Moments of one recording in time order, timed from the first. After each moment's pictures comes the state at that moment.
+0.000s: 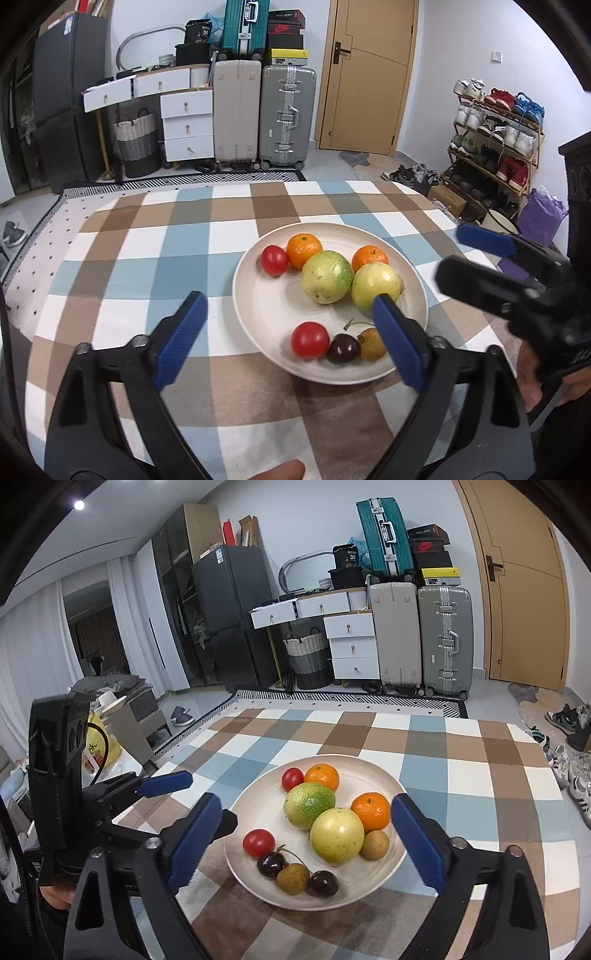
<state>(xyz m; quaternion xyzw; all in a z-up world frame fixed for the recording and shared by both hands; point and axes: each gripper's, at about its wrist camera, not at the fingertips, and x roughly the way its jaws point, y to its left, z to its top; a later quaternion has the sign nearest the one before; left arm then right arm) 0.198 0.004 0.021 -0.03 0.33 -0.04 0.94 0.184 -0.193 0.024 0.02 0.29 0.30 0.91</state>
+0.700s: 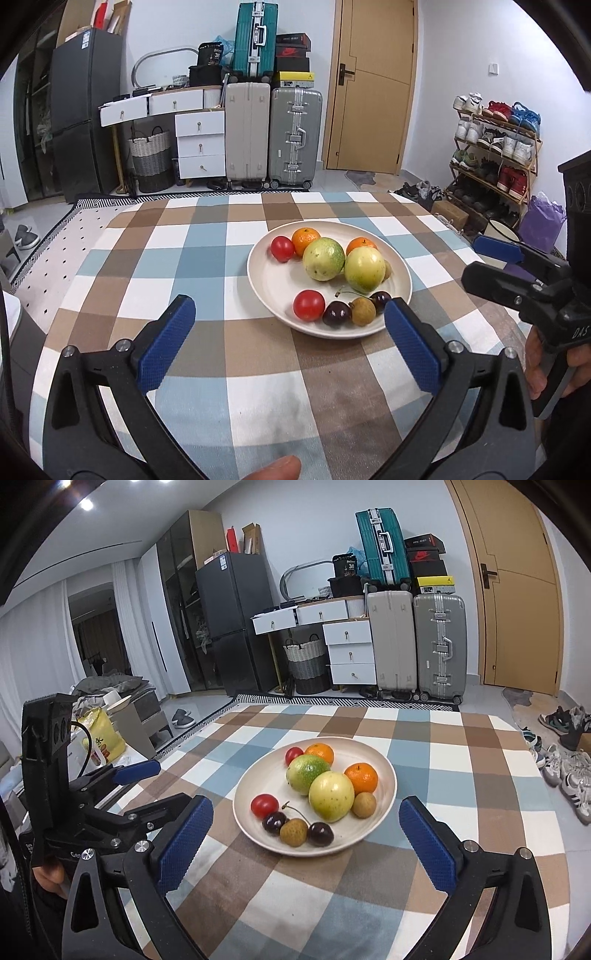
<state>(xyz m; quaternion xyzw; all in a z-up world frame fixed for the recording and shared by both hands) 0.117 0.001 0.029 -0.03 0.28 -0.03 0.96 0.124 -0.225 0.024 0.02 0.27 0.30 0.91</state>
